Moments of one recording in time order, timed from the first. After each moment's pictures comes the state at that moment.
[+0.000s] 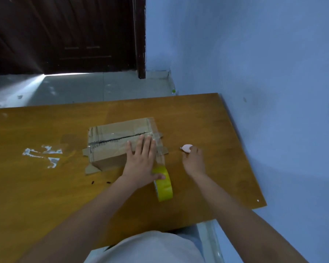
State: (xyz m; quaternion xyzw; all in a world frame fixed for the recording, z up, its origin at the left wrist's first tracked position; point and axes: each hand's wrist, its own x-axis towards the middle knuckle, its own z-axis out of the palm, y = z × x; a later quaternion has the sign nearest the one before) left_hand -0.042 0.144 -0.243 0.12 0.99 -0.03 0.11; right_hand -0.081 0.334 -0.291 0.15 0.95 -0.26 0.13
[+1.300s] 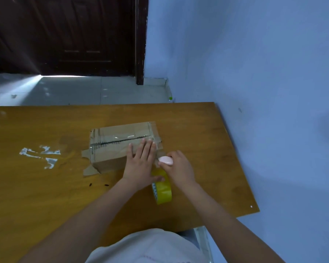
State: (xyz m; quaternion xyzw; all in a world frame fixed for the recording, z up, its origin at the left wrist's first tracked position) left_hand -0.042 0.137 -0.256 0.11 0.99 0.01 0.06; right_hand -0.054 0.287 -0.234 -0.01 0.96 -0.26 0.10
